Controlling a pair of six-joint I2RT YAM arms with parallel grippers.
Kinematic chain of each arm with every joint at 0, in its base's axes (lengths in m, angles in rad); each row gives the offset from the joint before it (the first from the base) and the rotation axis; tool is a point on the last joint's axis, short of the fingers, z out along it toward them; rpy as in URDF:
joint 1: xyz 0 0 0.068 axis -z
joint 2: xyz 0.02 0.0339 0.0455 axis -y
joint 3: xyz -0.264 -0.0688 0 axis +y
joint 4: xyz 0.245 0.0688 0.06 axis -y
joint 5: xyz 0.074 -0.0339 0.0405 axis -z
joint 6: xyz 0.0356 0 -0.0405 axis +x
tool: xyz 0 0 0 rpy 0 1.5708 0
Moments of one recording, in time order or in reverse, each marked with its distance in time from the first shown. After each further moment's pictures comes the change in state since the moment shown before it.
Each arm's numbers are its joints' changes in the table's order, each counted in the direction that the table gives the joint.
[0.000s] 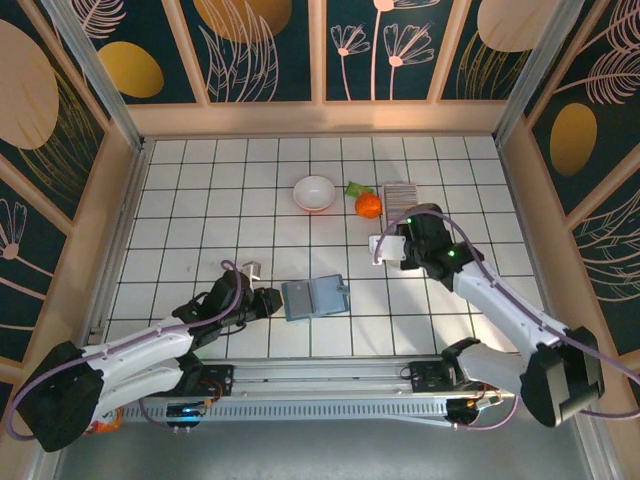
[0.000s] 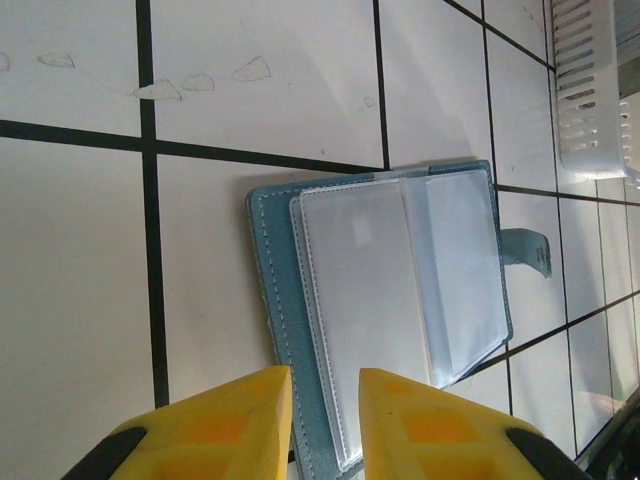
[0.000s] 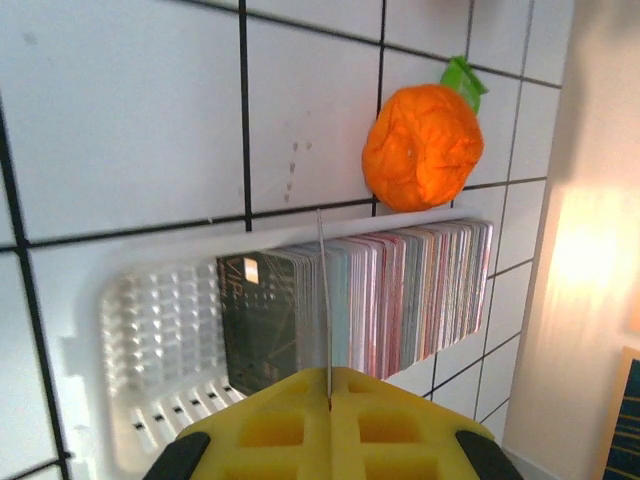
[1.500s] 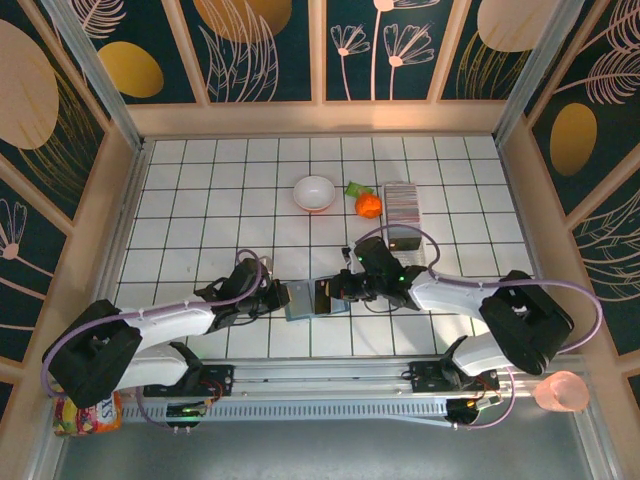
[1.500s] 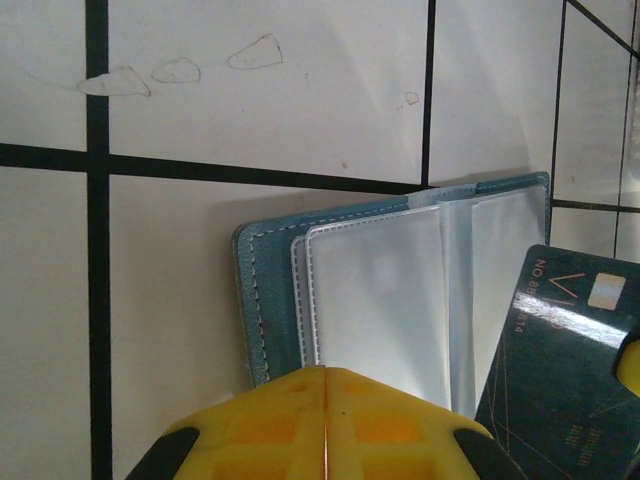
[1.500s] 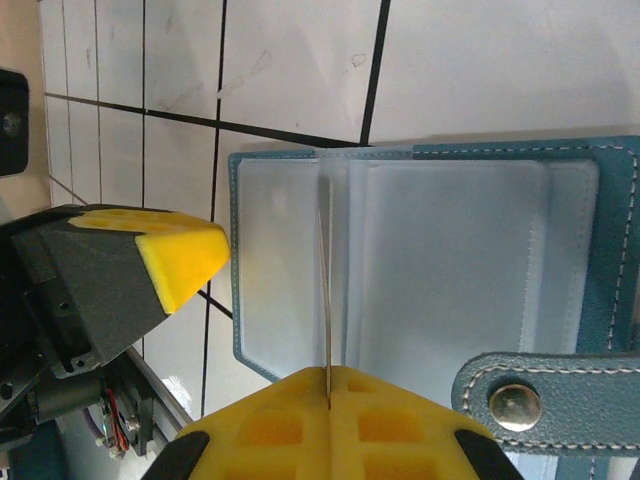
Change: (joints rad) left arm 0.000 -0.301 -0.129 0.045 0.026 -0.040; right arm -0.310 -0.347 0.170 0.512 -0.513 2.101
